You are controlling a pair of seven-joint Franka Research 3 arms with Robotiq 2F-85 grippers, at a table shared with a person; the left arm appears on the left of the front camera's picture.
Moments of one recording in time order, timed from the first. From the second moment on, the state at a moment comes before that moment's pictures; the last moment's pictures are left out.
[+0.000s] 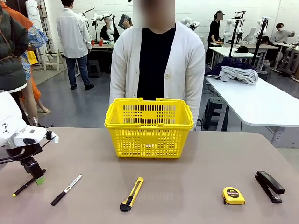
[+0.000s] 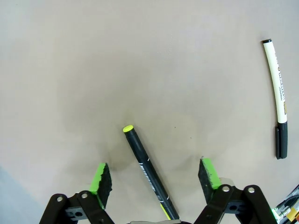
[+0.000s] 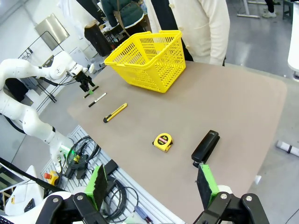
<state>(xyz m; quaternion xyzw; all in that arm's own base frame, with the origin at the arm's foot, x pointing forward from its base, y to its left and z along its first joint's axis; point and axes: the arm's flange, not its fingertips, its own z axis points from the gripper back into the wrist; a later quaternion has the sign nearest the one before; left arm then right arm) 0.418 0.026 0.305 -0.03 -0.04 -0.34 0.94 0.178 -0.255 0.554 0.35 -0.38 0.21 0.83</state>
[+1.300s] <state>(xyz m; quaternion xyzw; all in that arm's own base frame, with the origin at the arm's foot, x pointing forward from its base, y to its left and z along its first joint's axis) 0.421 0.031 0.313 -0.02 -0.05 -0.33 0.94 0.178 -0.255 0.554 0.35 -0.38 0.21 0.83</state>
